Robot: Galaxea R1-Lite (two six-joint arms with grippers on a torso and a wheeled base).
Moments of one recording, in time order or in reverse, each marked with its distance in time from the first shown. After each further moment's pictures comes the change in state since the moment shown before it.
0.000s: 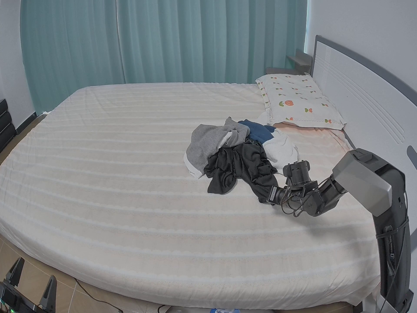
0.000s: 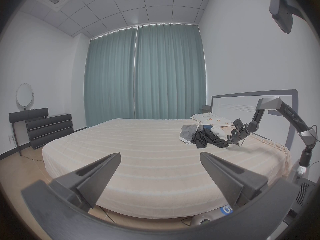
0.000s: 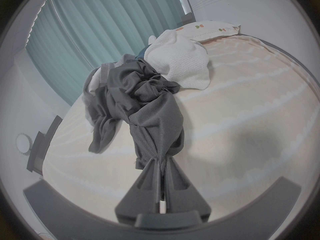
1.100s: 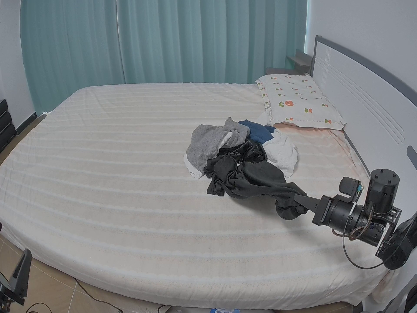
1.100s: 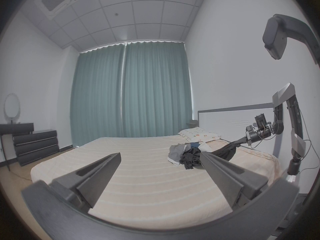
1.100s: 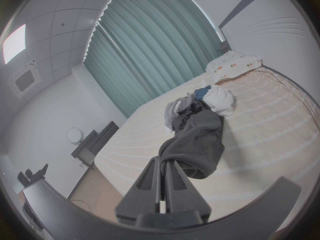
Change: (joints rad) left arm -0.001 0.179 -0.232 -0.090 -0.151 0.031; right arm 0.122 -0.793 1.040 -0.677 0.209 -0.002
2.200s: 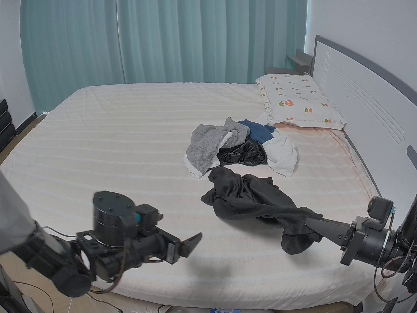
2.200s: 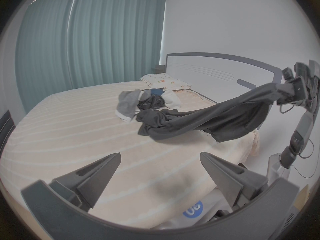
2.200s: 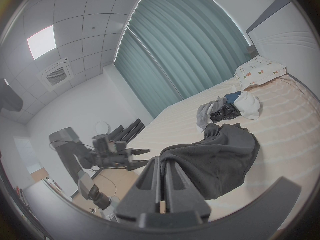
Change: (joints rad) left arm -0.662 1.588 -0.169 -0.839 0.273 -0.131; right arm 0.220 -0.346 0.191 0.003 0.004 -0.006
